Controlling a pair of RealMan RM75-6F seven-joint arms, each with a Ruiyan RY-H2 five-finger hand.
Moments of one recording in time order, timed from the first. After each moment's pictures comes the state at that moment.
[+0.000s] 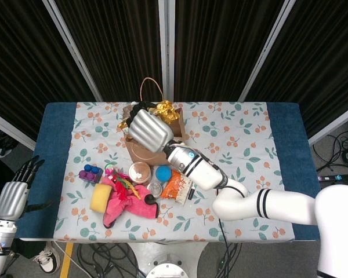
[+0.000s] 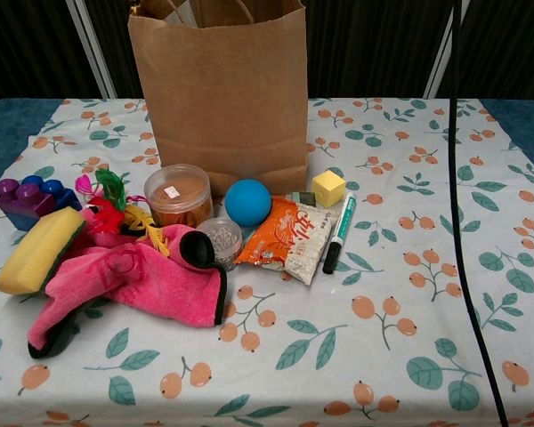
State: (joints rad) left arm -0.15 -1.28 -0.03 -1.35 1.56 1.49 -0.33; right arm 1.39 -1.36 0.30 -1.57 -0.95 0.88 -1.20
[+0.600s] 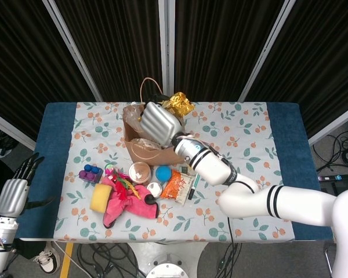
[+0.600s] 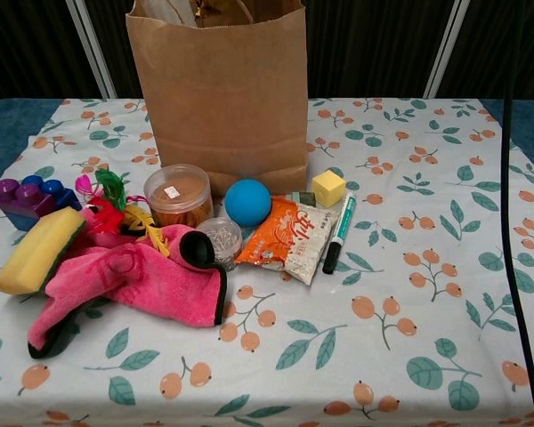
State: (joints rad) left arm -0.17 -1.30 -0.05 -1.32 1.54 1.48 -0.36; right arm 1.53 -1.20 0.18 -1.66 -0.68 0.81 -1.37
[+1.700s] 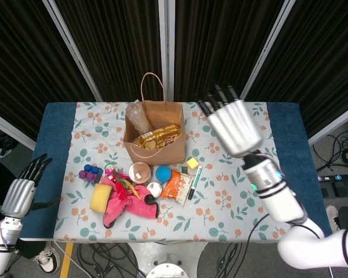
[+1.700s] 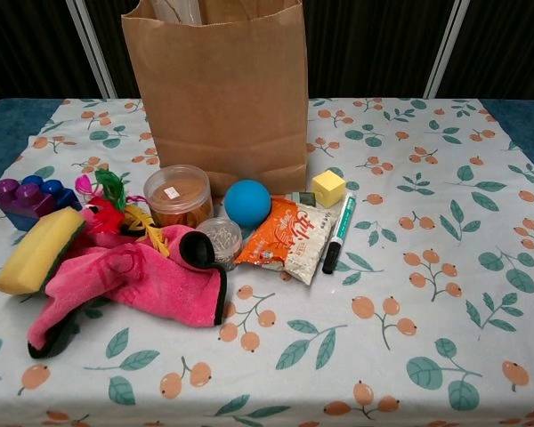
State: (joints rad) left arm -0.18 -1.28 -0.03 -1.36 1.59 1.48 -0.32; right arm 1.12 -0.86 0.13 -2.18 -0.91 1.38 -0.87
